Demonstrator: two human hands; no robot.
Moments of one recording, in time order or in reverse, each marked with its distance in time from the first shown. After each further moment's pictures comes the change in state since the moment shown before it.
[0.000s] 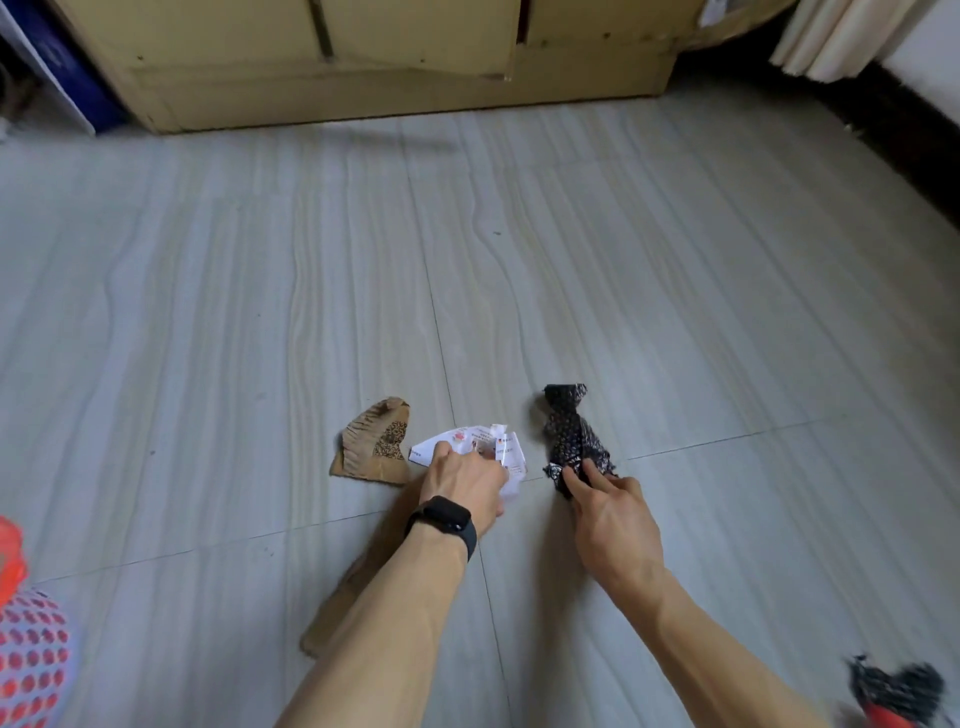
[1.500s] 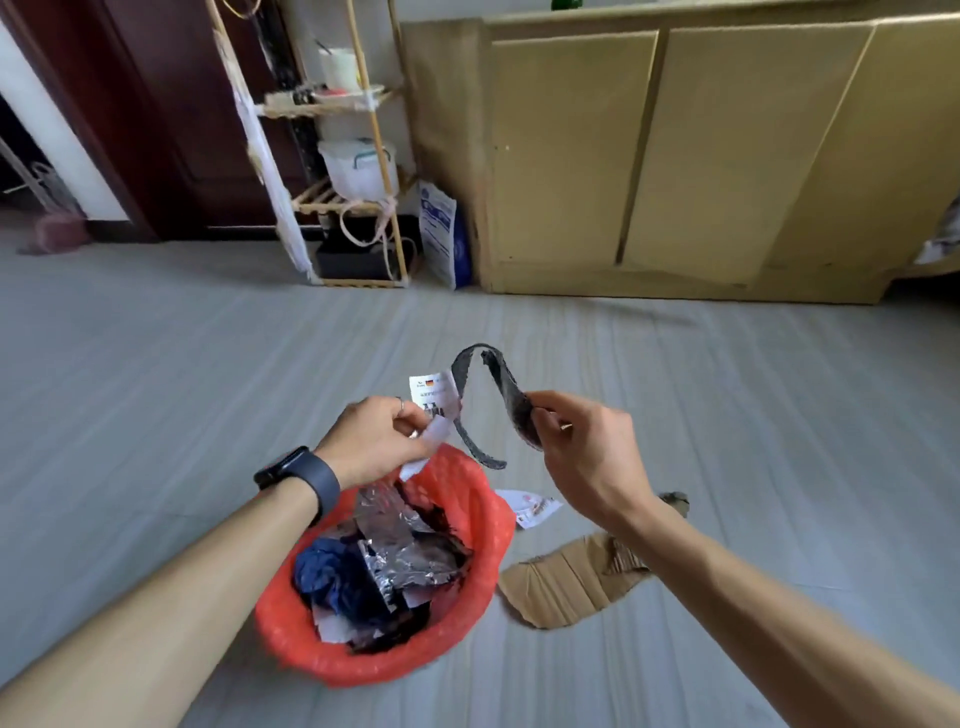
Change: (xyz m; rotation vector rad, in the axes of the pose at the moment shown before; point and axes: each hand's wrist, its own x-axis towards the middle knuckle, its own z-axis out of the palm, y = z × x) left_hand -0.396 -0.351 -0.112 -0.789 0.542 -0.436; right_hand -0.106 -0.432 -0.259 0.724 0.240 -0.538
